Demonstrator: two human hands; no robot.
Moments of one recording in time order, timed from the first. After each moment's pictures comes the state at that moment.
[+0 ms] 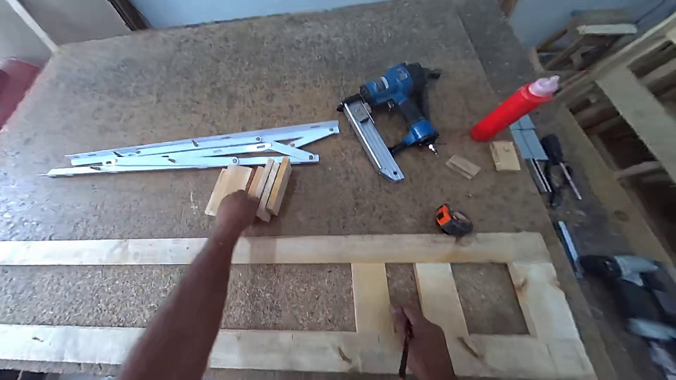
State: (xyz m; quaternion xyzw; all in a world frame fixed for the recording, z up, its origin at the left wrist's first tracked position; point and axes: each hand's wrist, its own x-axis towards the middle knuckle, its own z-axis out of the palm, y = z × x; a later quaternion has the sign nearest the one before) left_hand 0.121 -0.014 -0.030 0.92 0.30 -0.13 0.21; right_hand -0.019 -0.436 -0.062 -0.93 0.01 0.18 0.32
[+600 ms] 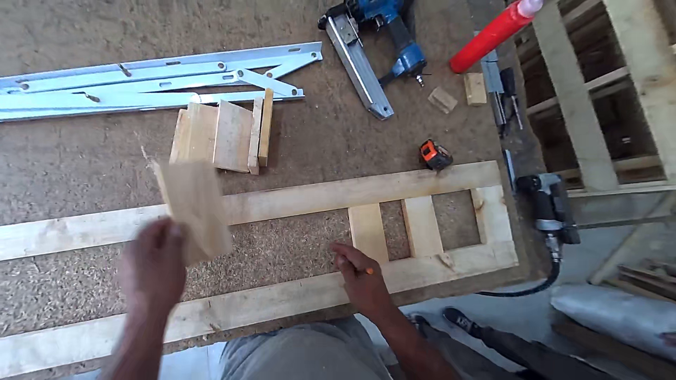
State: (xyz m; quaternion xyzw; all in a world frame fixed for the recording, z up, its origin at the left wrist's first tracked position) left_hand -0.068 0.027 0.012 0.87 0.30 -0.04 0.39; right_hand -0.059 -0.315 -0.048 -0.86 0.01 0.23 0.46
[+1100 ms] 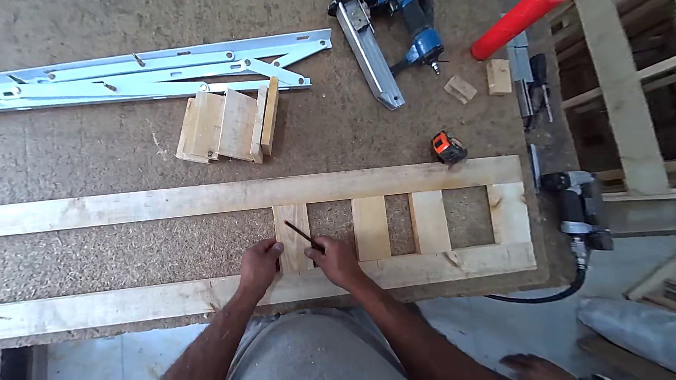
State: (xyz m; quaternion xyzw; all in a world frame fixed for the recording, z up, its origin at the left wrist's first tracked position) left_hand -0.095 -0.099 -0.110 0.67 0.39 -0.23 0.59; right_hand -0.038 -0.298 -0.107 -0.85 -0.03 0.40 0.35
